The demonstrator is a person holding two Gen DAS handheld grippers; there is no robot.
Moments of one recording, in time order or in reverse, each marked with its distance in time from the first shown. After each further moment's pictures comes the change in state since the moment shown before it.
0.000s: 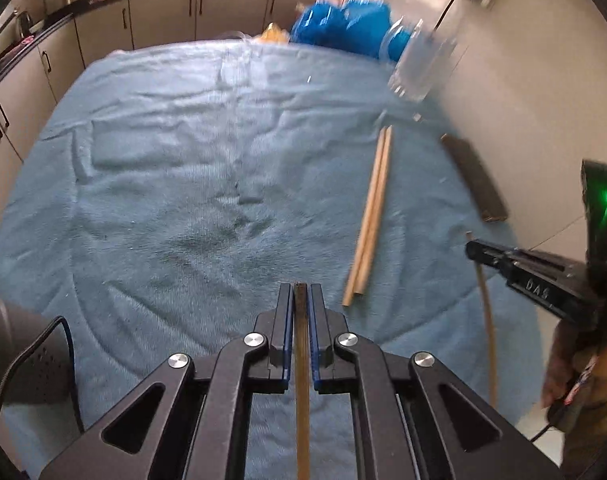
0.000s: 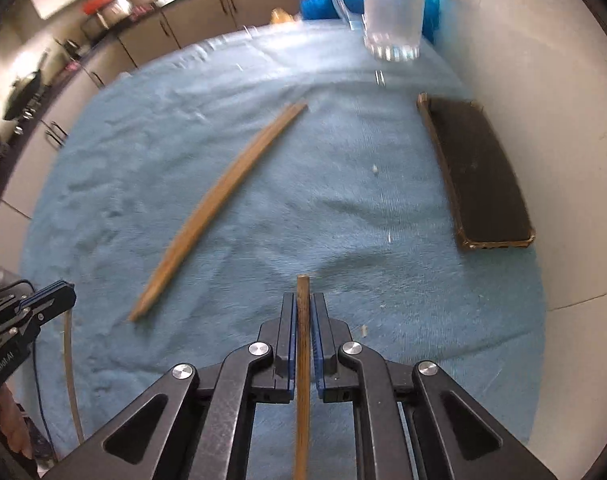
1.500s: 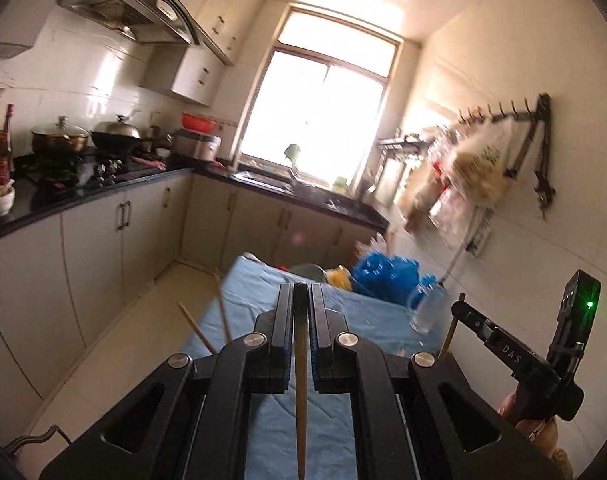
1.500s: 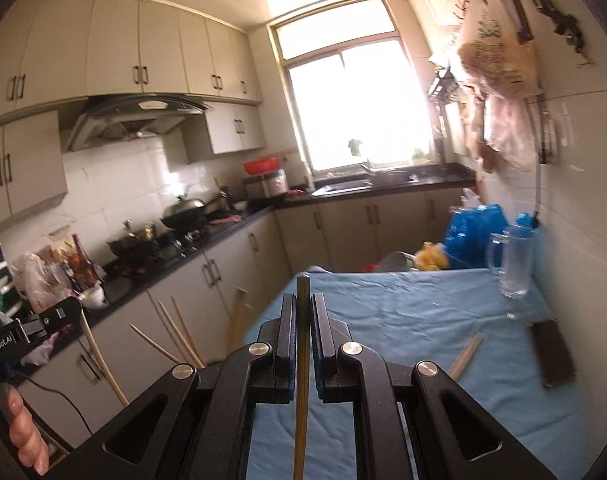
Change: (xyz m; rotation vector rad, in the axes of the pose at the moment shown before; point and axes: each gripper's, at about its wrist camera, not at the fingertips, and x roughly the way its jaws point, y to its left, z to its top) left arm -0.318 0.102 -0.116 -0.229 -0.836 0.128; right arm -0.195 0.192 -0.035 -0.199 -0.757 0.359
